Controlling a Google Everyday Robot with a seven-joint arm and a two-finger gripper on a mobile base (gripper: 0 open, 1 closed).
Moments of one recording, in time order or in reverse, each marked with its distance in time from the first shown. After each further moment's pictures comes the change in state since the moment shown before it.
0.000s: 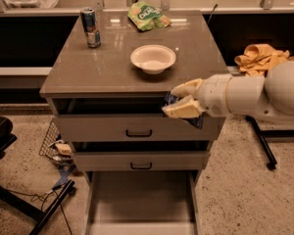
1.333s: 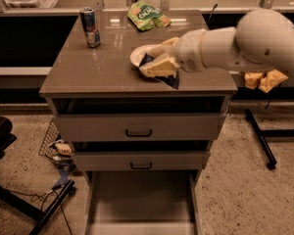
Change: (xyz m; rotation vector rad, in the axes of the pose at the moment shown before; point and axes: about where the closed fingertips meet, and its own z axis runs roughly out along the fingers) arm -0.092 -0.058 0.049 -0.032 -0.086 -0.043
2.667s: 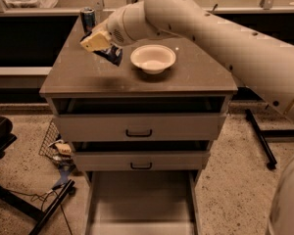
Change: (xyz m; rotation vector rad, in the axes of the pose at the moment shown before) arm -0.093 -0.010 0.158 0.006 0.013 0.072
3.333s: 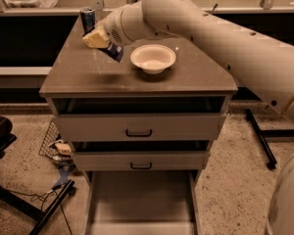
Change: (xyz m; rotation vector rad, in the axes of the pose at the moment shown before) arm -0.001 0.004 0.003 -0.007 0.000 -0.002
